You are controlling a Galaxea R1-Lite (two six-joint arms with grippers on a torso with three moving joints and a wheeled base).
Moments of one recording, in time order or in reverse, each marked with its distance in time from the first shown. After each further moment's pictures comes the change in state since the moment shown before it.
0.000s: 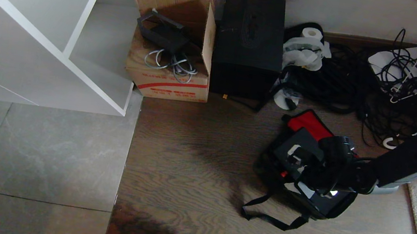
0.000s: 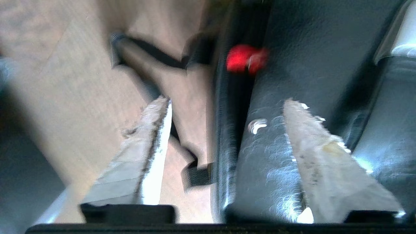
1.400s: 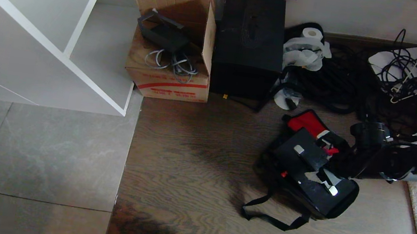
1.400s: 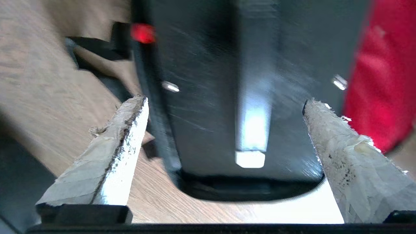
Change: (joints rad) left arm 0.000 0.000 0.000 0.000 0.000 0.000; right arm -0.163 -0.106 -0.077 0.133 -0.007 0.061
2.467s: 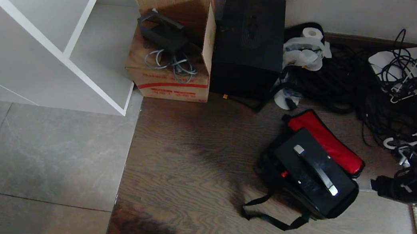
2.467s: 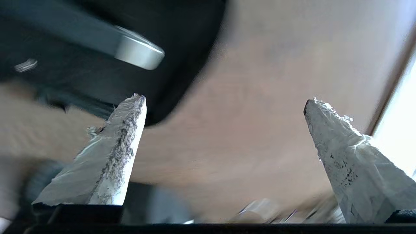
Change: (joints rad) left arm 0.000 0.000 0.000 0.000 0.000 0.000; right arm -0.309 -0.092 0.133 0.102 -0.059 0.634
